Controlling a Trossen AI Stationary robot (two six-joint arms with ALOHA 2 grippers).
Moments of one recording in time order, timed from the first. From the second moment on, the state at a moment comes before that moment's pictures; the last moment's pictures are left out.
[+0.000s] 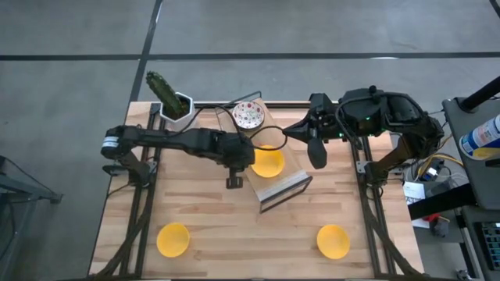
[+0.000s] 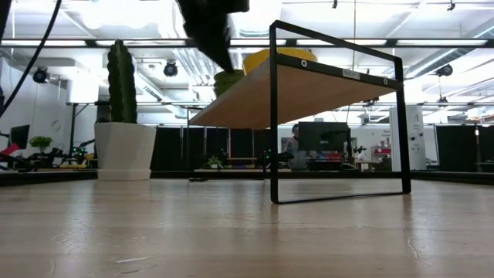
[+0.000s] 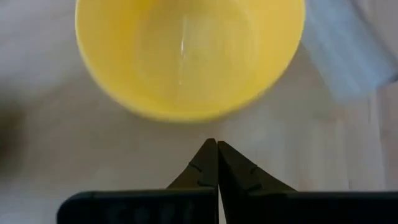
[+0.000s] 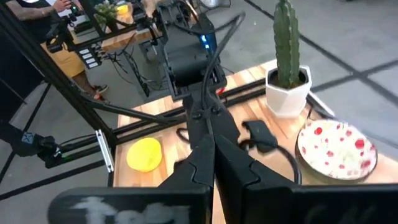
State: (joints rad) left arm -0.01 1.64 1.54 -0.90 -0.07 0.00; right arm 0.15 1.54 2.21 -1.08 0.22 0.41
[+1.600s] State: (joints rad) left arm -0.05 1.09 1.53 -0.46 0.21 -0.49; right arm 0.66 1.53 1.24 -1.32 -0.23 1.38
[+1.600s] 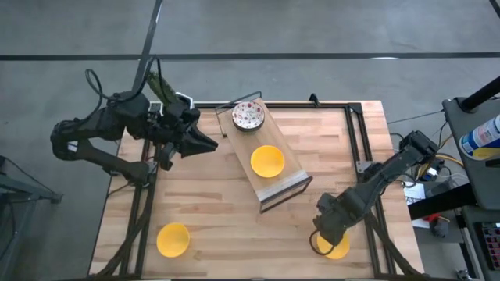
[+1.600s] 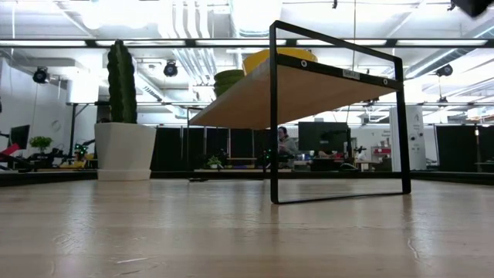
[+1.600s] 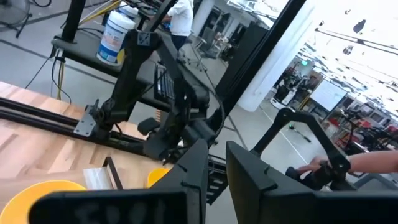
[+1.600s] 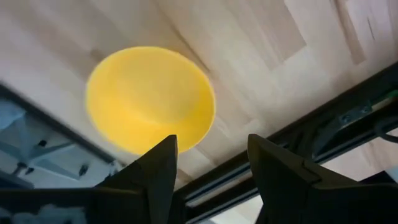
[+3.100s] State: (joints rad) left arm -0.05 1.09 1.53 -0.46 0.21 -0.49; right arm 0.70 1.52 0.85 -0.85 -0.29 1.50
